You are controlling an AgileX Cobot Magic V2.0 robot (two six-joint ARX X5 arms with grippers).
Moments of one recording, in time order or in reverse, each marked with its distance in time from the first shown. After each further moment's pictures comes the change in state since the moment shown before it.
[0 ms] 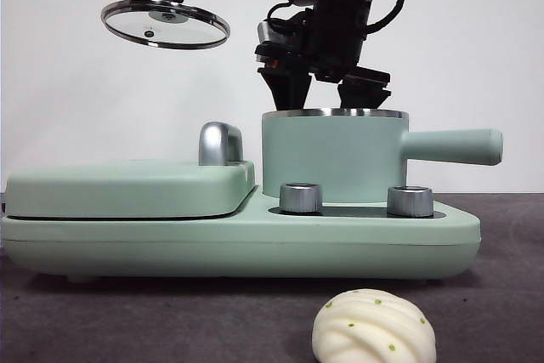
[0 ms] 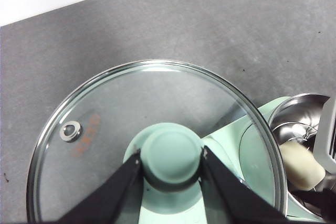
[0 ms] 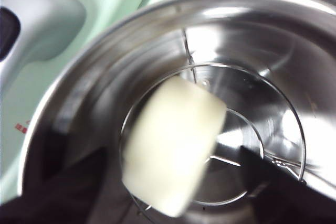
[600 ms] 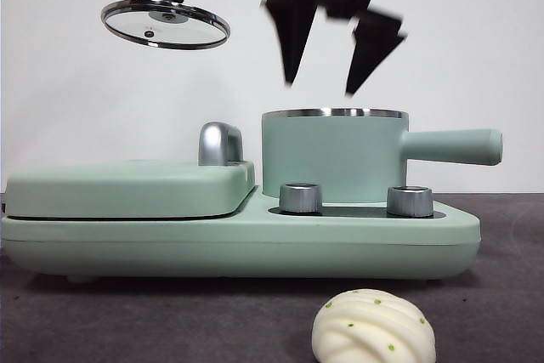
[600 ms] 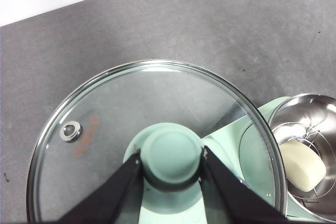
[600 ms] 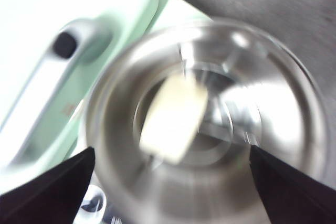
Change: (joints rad) left arm 0.000 0.000 0.000 0.000 0.000 0.000; right arm -0.009 -0.101 0.138 -0.159 -0.002 0.001
